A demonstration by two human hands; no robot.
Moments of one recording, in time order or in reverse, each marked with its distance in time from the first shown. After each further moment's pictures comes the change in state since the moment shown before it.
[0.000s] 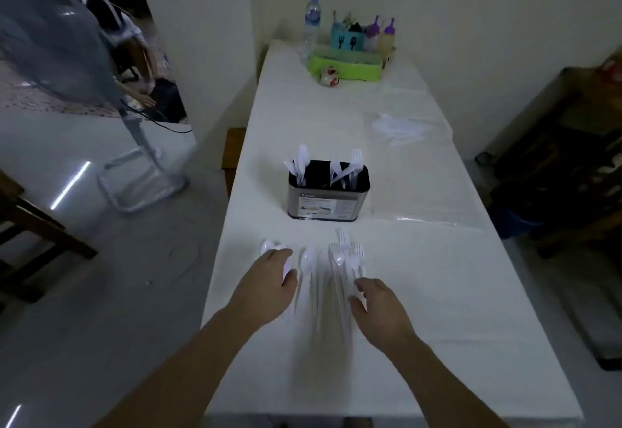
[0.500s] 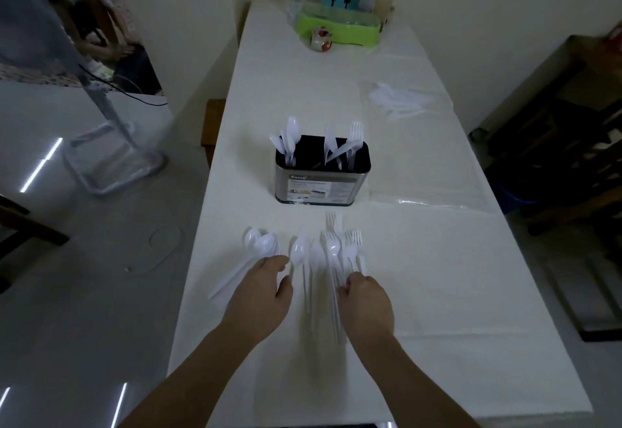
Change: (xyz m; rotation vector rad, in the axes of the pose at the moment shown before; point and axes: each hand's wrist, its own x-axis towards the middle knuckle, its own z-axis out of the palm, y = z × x) left_hand 0.009 -0.025 0.046 -0.117 0.014 -0.052; right_hand 0.030 -0.012 0.040 -0.096 0.088 0.271
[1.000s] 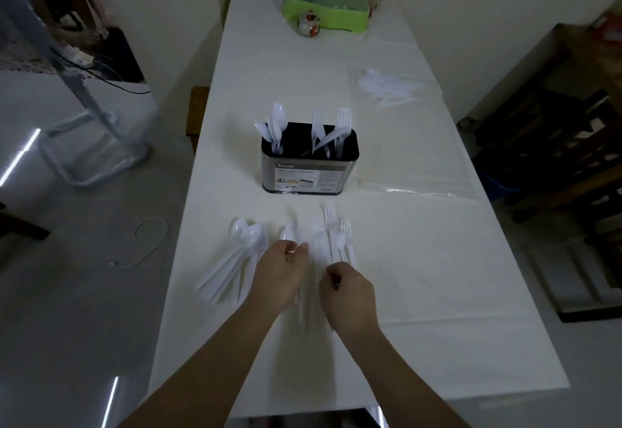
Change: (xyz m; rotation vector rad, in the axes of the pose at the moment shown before) left_hand 0.027 0.043 0.029 -0.397 -0.035 -0.344; right_hand -0.017 -0.008 -0.012 0.375 -0.004 -0.014
